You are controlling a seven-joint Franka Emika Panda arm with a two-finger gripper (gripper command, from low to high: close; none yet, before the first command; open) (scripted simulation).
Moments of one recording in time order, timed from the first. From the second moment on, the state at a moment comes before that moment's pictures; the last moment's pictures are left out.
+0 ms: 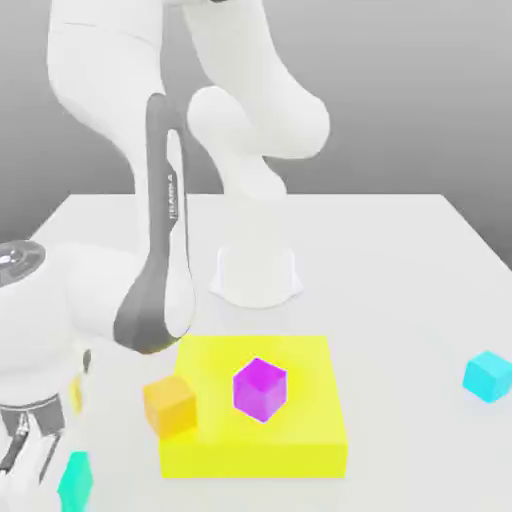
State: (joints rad) arm -0.51 0.41 0.06 -2.28 -0.06 2.70 1.95
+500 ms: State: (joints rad) arm -0.21 0.19 0.44 -2.45 -0.08 2.64 1.77
